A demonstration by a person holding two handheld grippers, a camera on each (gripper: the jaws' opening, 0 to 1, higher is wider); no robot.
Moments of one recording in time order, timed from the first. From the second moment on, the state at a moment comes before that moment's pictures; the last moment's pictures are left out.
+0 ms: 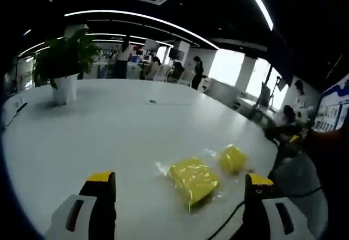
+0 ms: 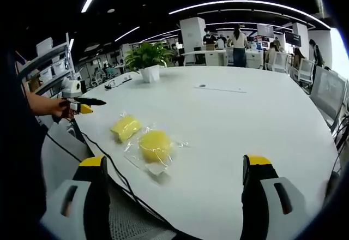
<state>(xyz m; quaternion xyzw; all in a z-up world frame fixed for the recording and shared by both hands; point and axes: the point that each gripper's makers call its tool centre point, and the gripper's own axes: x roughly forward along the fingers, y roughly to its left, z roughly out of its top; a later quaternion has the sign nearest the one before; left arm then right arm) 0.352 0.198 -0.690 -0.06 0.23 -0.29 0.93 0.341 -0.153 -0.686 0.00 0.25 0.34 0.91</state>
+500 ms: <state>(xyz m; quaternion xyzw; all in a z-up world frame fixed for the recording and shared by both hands) 0.323 0.196 -0.682 -0.04 0.23 -0.29 0.93 0.339 -0.159 -0.681 0.00 0.25 0.34 0.91</state>
